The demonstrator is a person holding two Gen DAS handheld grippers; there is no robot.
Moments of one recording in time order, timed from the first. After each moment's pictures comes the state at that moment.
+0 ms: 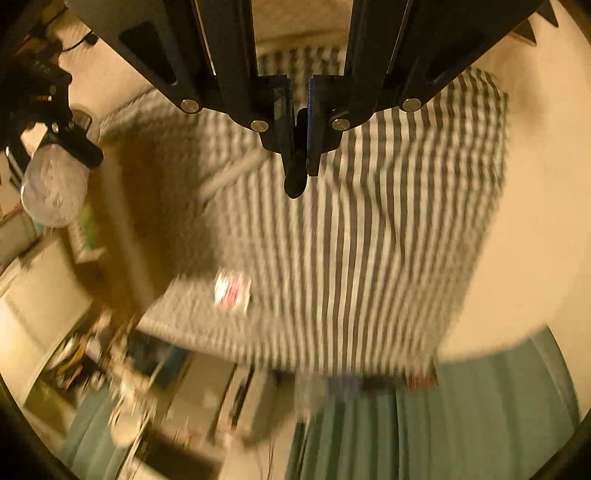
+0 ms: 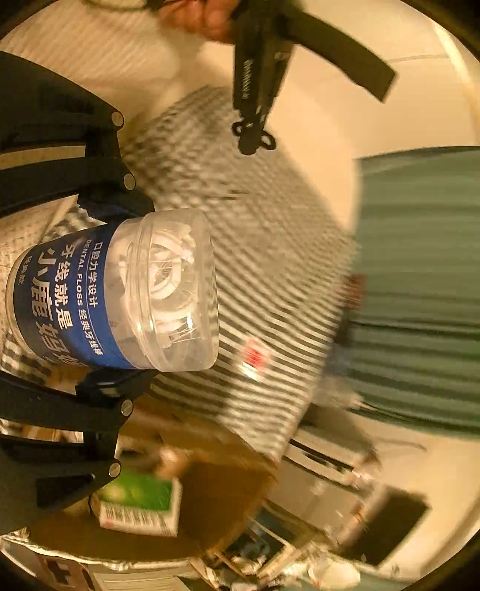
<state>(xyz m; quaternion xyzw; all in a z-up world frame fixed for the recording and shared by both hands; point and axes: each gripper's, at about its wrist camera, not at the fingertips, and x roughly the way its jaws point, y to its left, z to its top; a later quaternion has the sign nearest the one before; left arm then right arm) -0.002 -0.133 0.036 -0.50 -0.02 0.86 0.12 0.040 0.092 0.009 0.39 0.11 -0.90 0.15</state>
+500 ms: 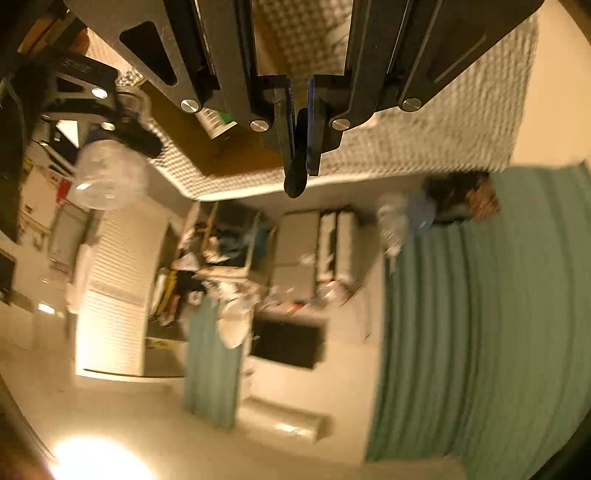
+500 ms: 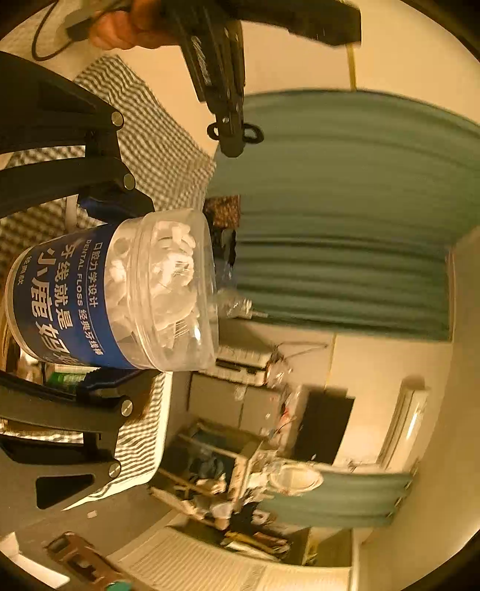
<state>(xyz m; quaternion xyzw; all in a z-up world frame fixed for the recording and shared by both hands) 0.037 0.025 0.160 -0.21 0.01 0.94 0.26 0.088 0.205 0.115 0.20 0.05 -0.98 0.02</state>
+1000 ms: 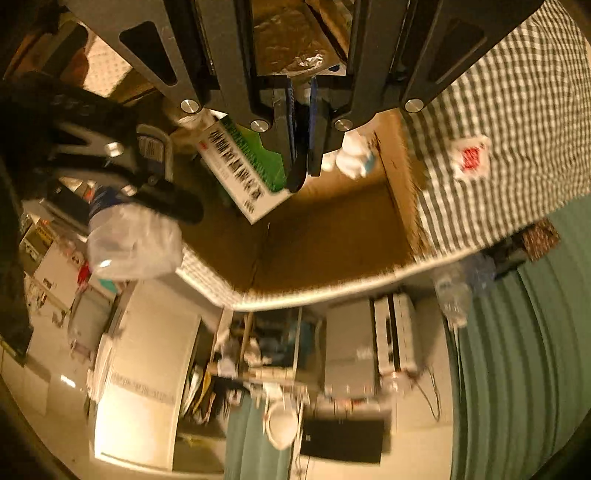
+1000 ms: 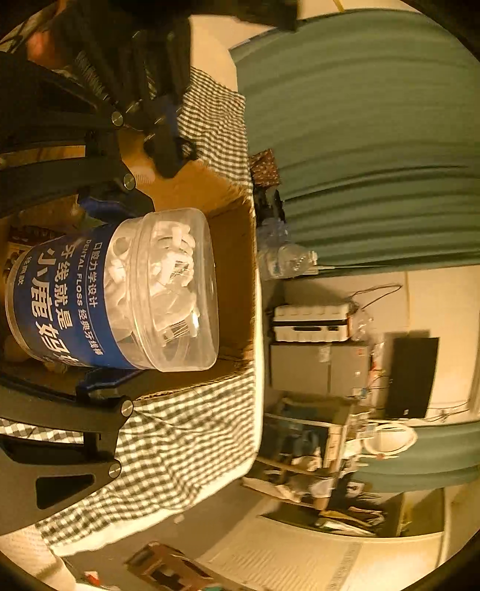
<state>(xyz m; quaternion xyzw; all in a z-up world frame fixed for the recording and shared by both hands) -0.047 0.178 0.019 -0.39 0.10 0.86 0.32 0.016 0.337 0.011 0.32 -0.05 -0.95 -0.04</state>
